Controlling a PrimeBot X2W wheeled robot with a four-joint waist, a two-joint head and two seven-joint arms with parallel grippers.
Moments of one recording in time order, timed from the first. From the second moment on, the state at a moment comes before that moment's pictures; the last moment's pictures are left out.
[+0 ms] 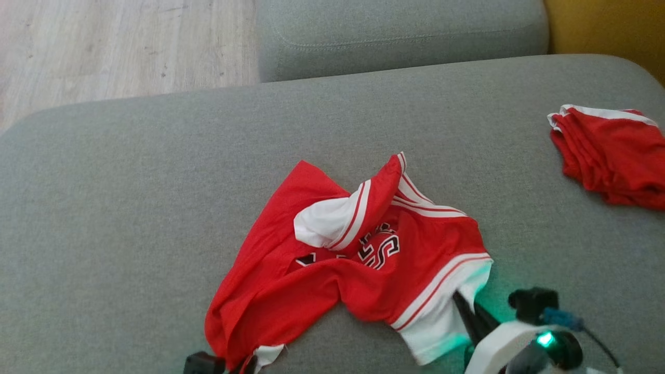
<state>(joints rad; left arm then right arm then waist) 0.10 0.20 -0.43 0.38 -0.29 -0.09 0.15 0.03 -0.10 0.27 0.37 0.36 0.13 0.09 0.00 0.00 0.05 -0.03</state>
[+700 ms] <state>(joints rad) 0.16 0.36 -0.30 -0.76 -1.04 -0.12 0.49 0.01 -0.13 -0.14 -0.55 0.89 0.13 0.45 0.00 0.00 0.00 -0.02</state>
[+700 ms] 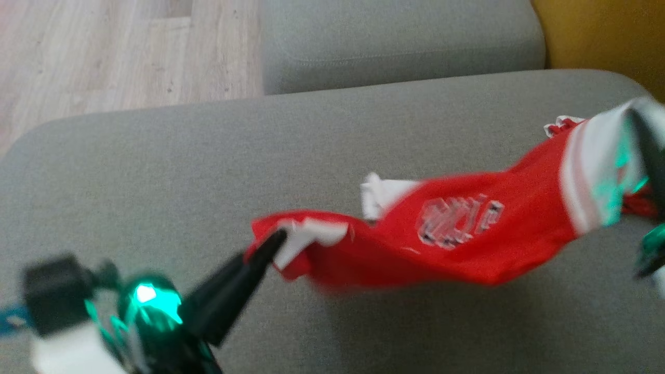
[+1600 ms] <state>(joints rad) -1.39 0.29 -0.24 0.35 -0.79 -0.10 0.27 -1.51 -0.07 -0.29 0.37 0.45 0.13 0.44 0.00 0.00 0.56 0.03</state>
